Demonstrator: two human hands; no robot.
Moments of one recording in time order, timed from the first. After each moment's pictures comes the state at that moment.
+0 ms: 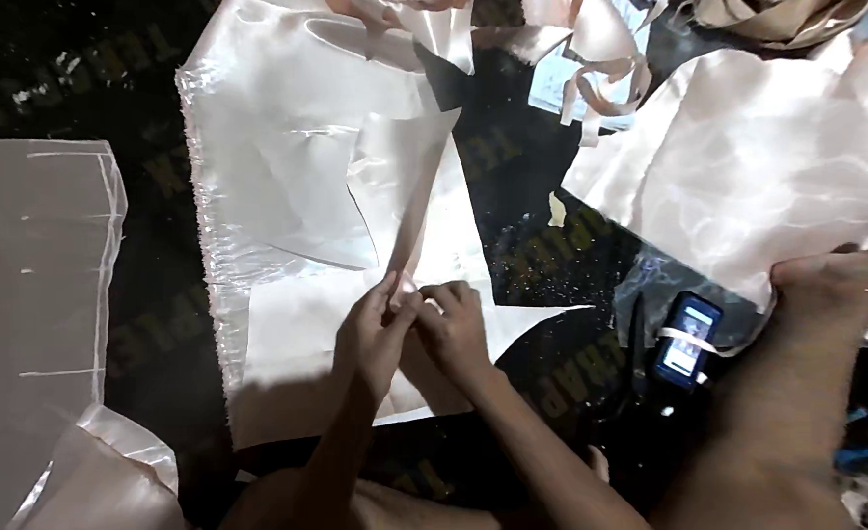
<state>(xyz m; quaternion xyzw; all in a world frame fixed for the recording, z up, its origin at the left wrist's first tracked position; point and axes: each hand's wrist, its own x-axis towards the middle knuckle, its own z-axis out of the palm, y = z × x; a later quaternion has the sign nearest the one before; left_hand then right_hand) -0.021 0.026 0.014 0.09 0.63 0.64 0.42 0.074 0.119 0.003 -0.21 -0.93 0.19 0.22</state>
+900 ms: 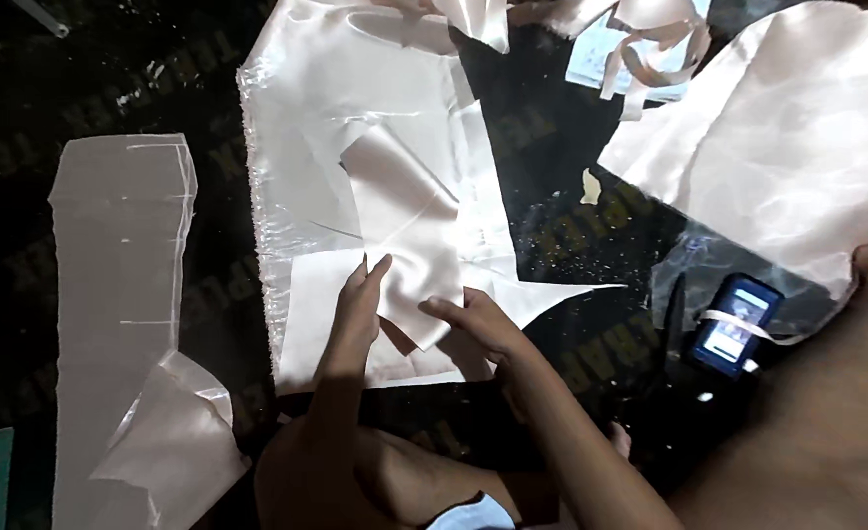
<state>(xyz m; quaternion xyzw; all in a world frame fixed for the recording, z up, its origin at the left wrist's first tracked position) -0.058 0.001 0.001 -0.04 0.71 0.57 0.42 0.091 0.116 0.030 -0.39 -0.49 0.78 -0.01</state>
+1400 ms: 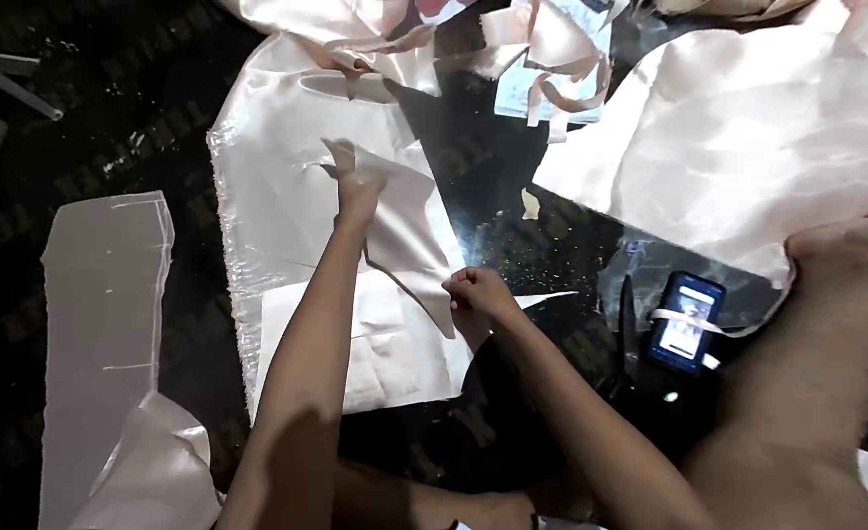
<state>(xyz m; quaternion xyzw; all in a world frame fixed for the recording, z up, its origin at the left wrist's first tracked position) -0.138 0.186 0.010 0.16 0.74 0.58 0.30 0.114 0.211 0.011 -0.50 -0.61 0.61 -0.02</state>
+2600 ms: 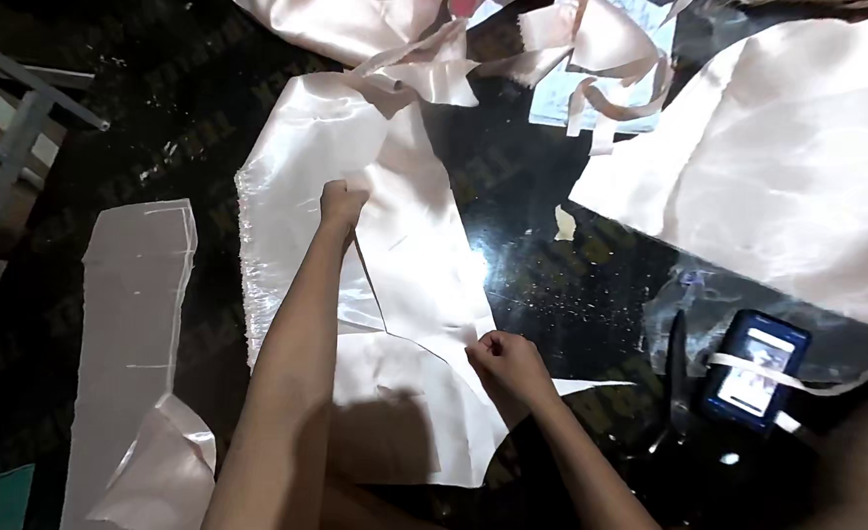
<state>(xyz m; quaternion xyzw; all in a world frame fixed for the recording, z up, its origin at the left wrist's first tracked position) -0.205 0.176 -0.007 0.19 0.86 0.37 0.28 0.164 0.183 -0.002 -0.45 -0.75 0.47 -0.11</state>
